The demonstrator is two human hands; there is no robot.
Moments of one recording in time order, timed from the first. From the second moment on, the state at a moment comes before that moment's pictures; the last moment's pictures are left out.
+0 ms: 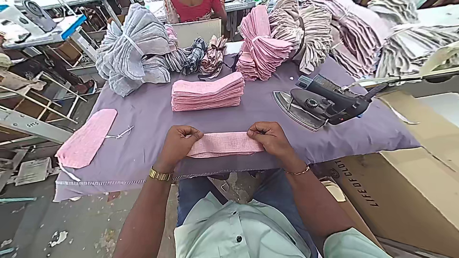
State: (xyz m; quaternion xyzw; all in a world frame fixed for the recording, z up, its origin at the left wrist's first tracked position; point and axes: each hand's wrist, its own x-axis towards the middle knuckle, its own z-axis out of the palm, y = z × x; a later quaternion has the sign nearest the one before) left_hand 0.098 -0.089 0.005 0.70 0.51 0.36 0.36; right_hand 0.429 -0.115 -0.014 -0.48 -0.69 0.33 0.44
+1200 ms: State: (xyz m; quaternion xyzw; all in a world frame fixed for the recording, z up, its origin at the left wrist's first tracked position) left_hand 0.052 -0.102 -0.025 0.87 0.36 0.29 0.15; right_hand 0.456 -0.148 -0.045 -0.40 -0.82 0.07 0.40
